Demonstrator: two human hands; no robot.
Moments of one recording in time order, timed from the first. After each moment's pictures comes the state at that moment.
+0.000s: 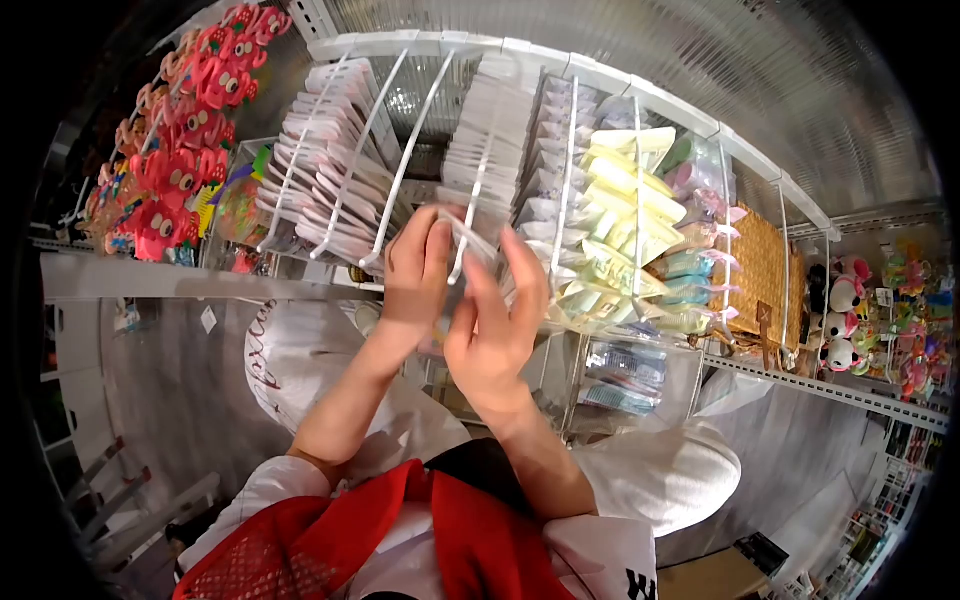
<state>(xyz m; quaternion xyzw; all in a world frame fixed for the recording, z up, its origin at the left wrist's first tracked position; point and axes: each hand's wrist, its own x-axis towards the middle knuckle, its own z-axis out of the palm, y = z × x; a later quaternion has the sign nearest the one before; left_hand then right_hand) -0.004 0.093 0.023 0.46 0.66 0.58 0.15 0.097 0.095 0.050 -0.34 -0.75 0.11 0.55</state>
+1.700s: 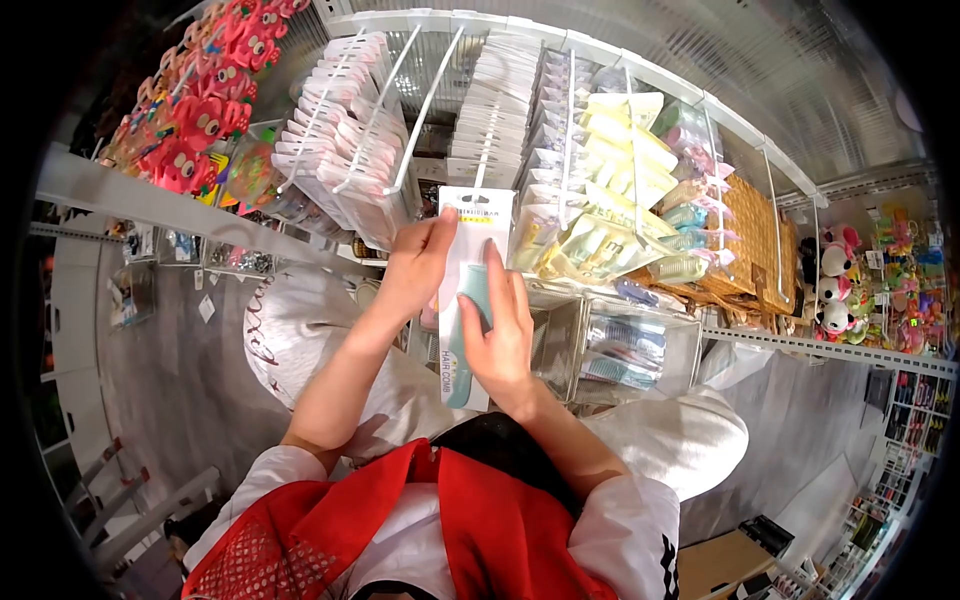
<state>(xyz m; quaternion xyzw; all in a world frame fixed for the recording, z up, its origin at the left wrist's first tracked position) 0.001 0.046 0.029 0.44 0.62 0.55 0.34 0.133 0.040 0.028 -0.35 -0.78 0.31 0.41</state>
